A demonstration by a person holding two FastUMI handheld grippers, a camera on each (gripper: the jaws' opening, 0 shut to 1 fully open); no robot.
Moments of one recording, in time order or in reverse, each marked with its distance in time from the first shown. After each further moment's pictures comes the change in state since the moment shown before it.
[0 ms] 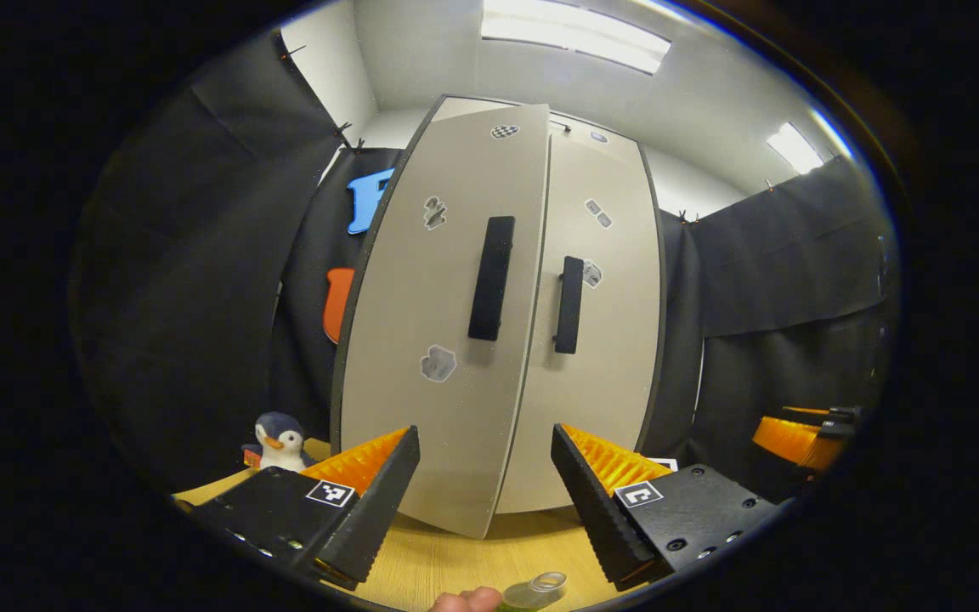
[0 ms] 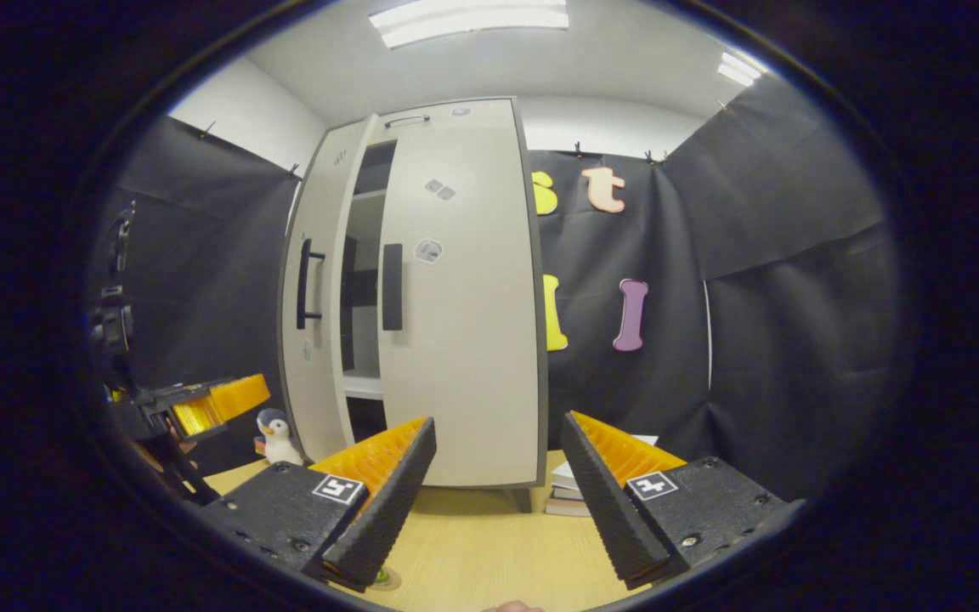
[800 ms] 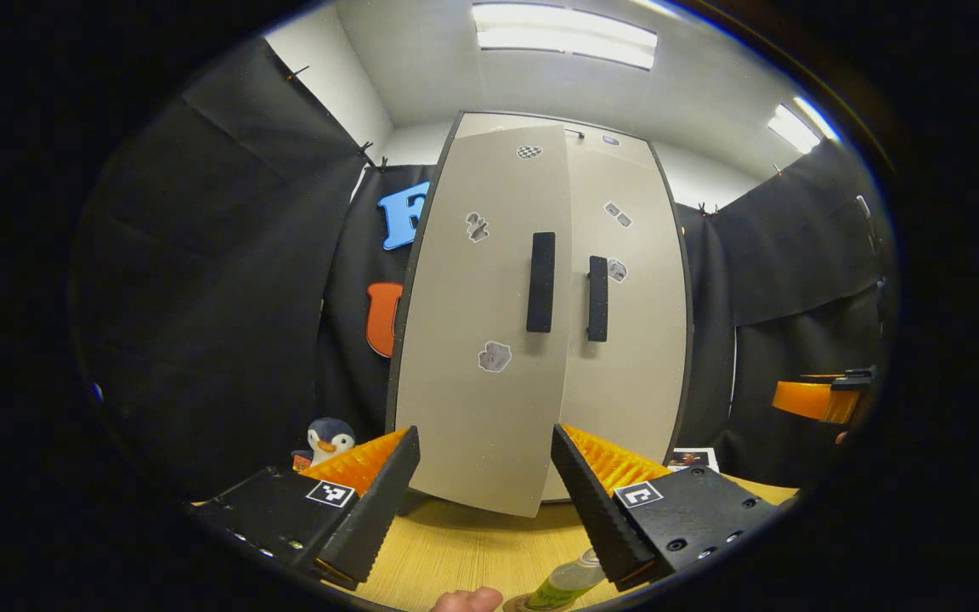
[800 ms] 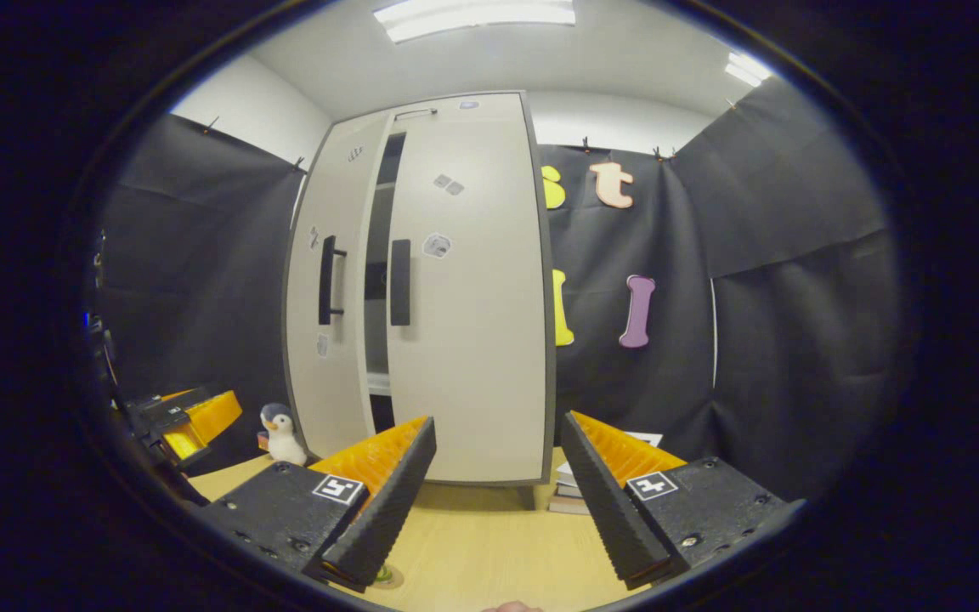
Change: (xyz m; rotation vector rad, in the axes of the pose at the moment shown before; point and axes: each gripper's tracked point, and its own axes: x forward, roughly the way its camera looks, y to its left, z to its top) left arm -0.030 0.024 -0.004 0.060 -0.032 0.086; right arm 0.004 0.010 -0.004 -0.012 0.038 0.013
